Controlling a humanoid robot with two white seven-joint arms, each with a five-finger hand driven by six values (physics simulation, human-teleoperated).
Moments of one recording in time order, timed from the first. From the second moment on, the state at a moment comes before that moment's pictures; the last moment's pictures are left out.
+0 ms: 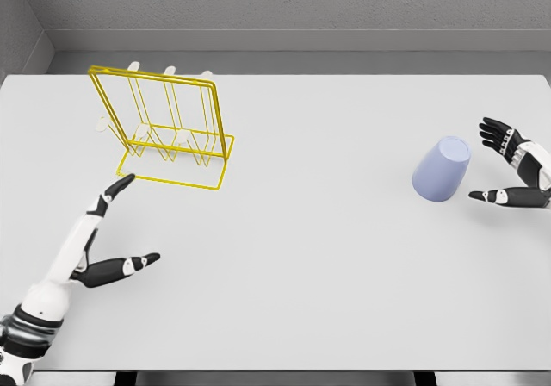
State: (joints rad) left arm 0.21 0.75 -0.49 -1.69 -0.05 -0.61 0.45; right arm -0.15 -0.61 -0.01 -1.12 -0.42 -0.40 0.61
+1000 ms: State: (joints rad) left arm -0.16 0.71 -0.96 -1.68 0.33 -0.61 0.30; right arm -0.18 -0.55 0.00 -1.12 -0.31 -0.34 0.61
